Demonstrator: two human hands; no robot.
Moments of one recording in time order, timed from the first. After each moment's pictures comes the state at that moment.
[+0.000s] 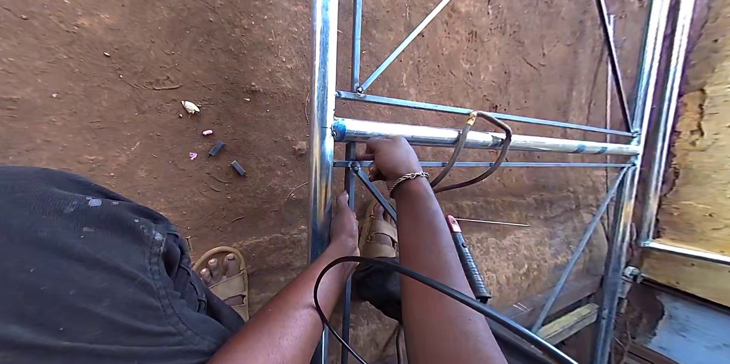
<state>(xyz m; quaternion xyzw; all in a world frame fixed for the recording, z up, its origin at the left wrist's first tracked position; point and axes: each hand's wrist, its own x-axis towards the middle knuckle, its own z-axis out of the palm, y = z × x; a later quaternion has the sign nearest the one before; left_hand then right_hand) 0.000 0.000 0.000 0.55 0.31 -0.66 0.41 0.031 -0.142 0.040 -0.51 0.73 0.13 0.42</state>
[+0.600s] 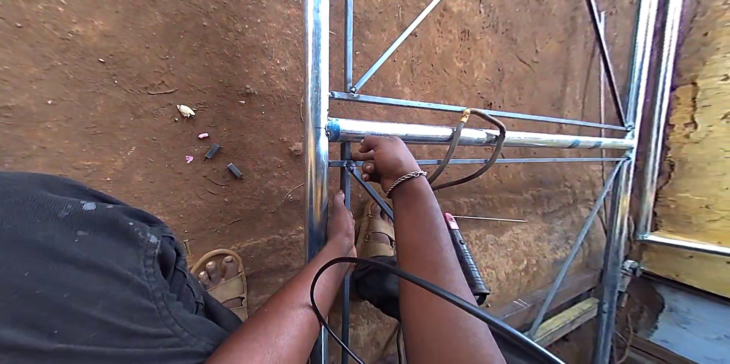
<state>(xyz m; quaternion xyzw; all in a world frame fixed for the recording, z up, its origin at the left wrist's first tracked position) 0.001 0.007 0.004 0.54 0.29 -0.66 0.43 0.032 -0.139 0.051 -0.40 0.74 0.07 0.54</state>
